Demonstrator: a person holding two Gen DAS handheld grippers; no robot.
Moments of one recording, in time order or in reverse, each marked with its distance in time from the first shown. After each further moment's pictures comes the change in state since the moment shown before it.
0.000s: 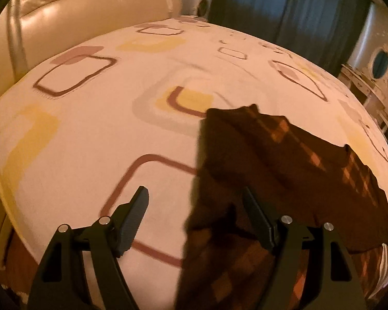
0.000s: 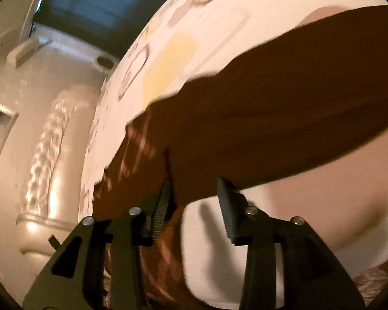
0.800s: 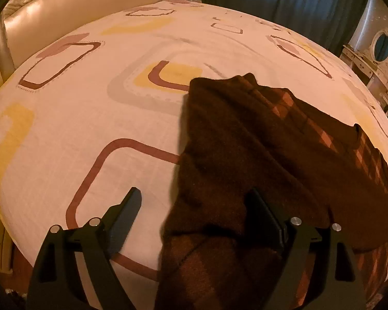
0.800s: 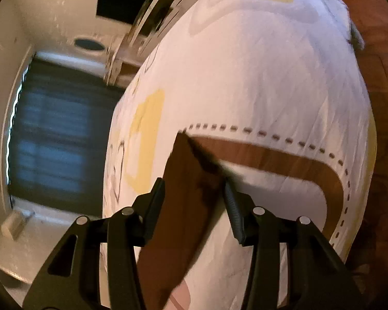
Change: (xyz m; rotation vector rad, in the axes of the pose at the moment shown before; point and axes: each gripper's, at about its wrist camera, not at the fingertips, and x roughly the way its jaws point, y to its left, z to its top) left arm 0.034 -0.017 -0.003 0.028 0.106 0.026; right arm -0.186 -0.230 0.059 0.637 -0.672 -0.068
